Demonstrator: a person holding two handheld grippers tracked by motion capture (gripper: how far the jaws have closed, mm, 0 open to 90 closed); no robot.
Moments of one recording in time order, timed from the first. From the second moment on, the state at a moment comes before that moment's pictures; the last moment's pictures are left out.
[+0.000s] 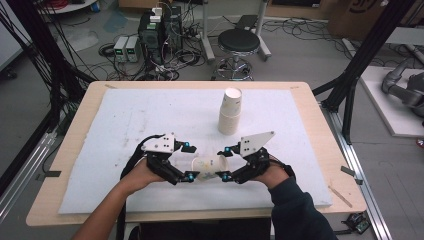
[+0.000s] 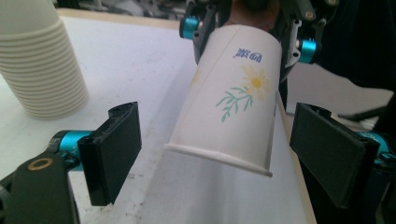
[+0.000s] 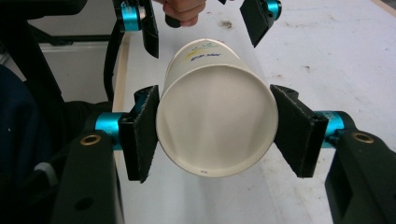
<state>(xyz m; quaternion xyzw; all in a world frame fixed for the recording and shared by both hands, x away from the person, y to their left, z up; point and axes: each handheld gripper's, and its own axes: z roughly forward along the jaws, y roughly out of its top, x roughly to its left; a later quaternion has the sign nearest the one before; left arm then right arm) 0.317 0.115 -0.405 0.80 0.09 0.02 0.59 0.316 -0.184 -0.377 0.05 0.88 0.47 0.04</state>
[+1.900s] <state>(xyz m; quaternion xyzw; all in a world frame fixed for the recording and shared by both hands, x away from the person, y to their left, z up) 0.315 0.122 -0.418 0.74 0.08 -0.01 0.67 0.319 -0.198 -0.393 0.13 0.81 0.57 -0.03</state>
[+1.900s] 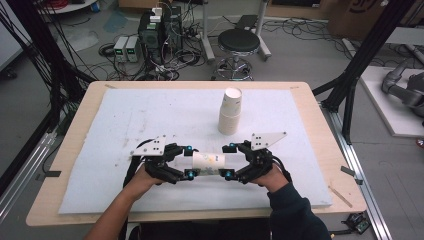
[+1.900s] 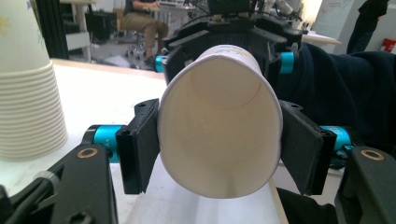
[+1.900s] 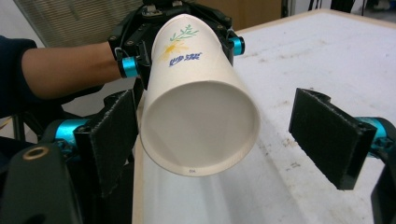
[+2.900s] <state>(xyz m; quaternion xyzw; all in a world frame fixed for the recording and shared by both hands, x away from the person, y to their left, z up) 0.325 0.109 -0.359 0.89 0.08 0.01 0.45 0.316 -0.156 -0.364 0.07 0.90 0.42 0.08</state>
